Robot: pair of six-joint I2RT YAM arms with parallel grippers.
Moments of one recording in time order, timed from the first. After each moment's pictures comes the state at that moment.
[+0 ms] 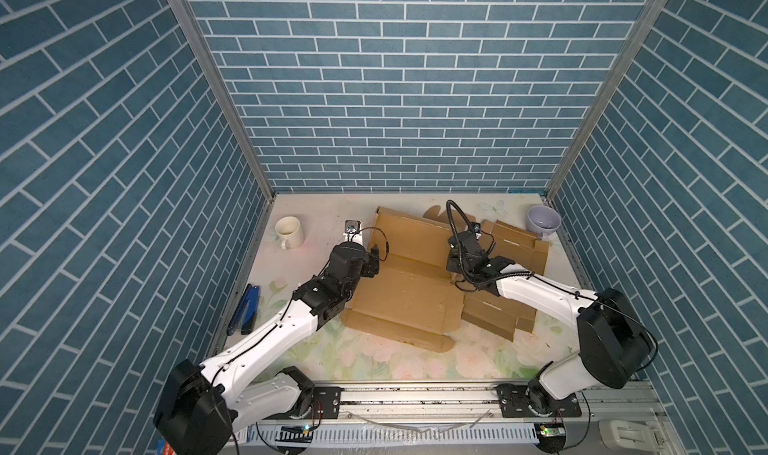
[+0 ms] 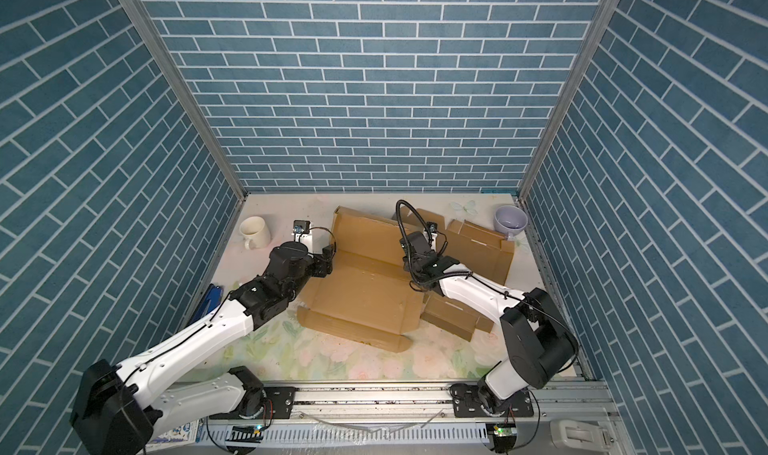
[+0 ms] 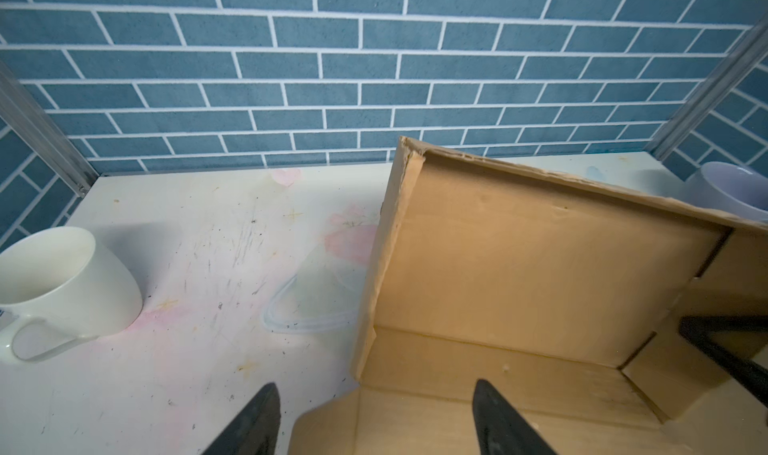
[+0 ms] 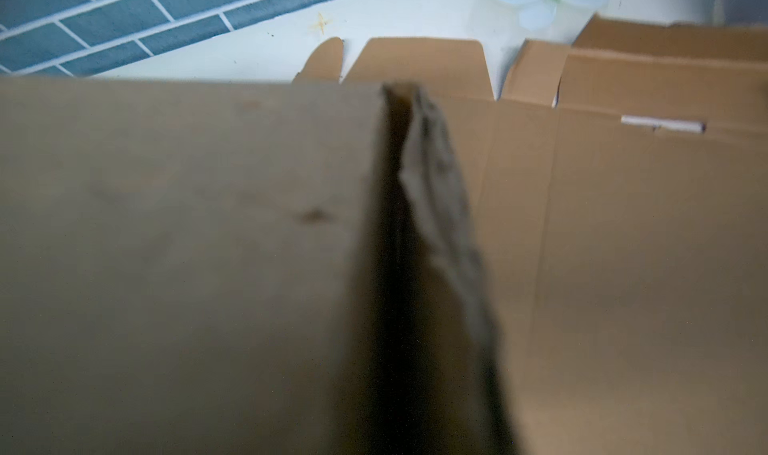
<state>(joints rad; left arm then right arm) -0.63 1.09 0.81 -0.15 -0.38 -0.27 0.66 1.53 1.00 -0.32 0.36 0.72</state>
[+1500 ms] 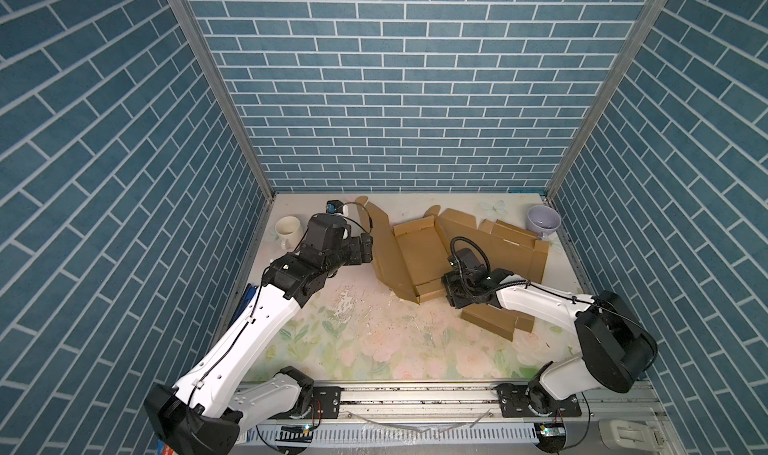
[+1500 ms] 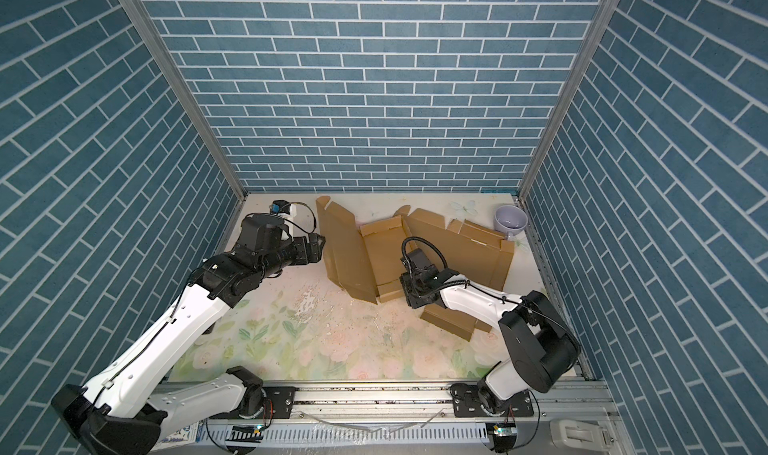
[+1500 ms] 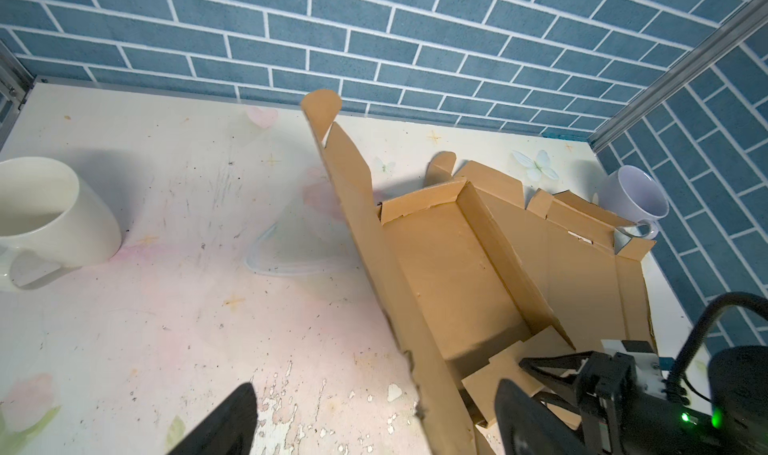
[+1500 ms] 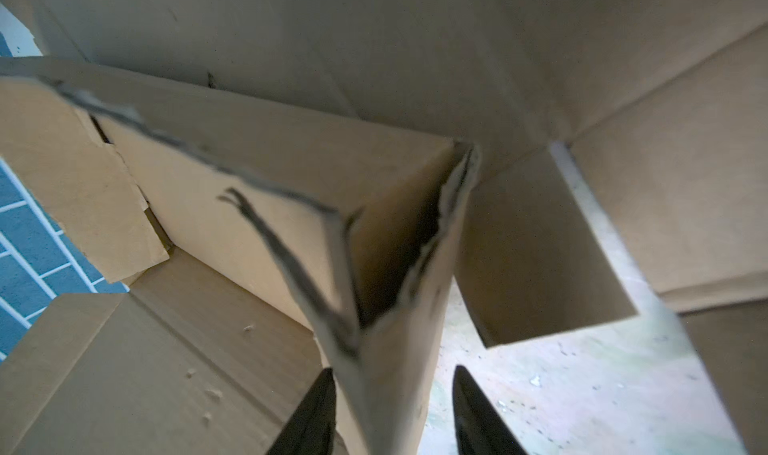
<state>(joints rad) -0.48 1.10 1.16 -0.67 -0.11 -0.42 0.72 1.48 0.84 -0.37 0.01 1.80</state>
